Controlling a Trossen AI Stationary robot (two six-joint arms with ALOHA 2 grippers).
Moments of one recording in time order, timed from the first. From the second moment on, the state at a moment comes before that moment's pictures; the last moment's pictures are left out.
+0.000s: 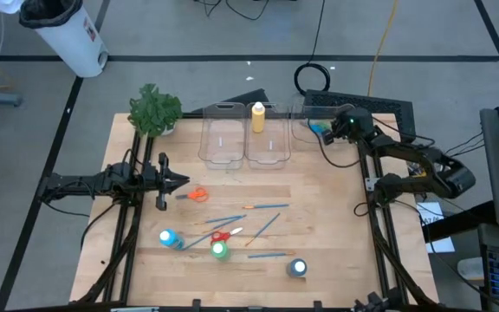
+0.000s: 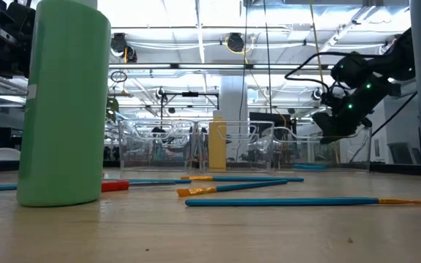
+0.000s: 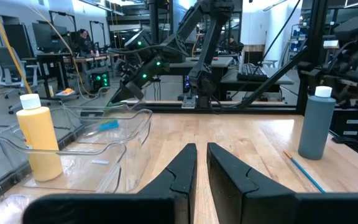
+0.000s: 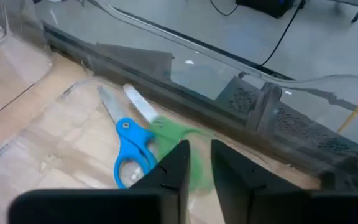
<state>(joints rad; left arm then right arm) 0.00 0.02 0.02 0.06 -0.05 0.02 -1.03 1.20 0.40 0.22 0.10 -0.03</state>
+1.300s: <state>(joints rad) 0.00 0.02 0.02 0.06 -0.05 0.02 0.13 0.57 0.02 0.84 -0.42 0.27</state>
